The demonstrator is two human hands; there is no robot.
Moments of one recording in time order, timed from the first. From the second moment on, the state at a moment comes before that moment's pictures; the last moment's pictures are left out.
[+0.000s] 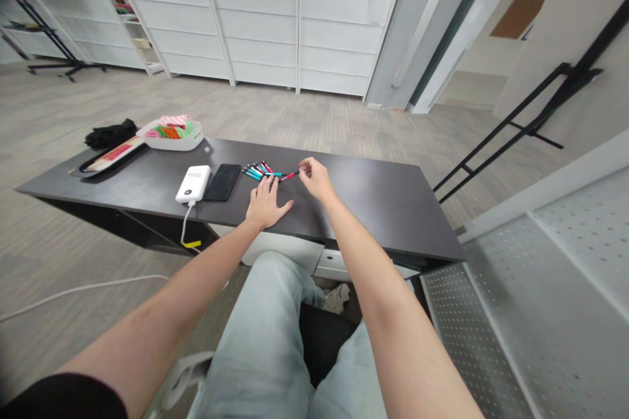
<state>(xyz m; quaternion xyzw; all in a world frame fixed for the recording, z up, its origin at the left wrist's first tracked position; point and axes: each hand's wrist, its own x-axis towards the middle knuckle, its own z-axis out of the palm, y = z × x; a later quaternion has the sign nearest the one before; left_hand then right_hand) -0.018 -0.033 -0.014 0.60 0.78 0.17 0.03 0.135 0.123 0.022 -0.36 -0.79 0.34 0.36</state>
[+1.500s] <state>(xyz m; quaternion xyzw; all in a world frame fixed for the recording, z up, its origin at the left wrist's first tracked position) 0.110 0.003 -0.030 0.59 0.63 0.43 0.26 0.287 0.064 -0.024 -0.46 -0.63 0.47 0.42</state>
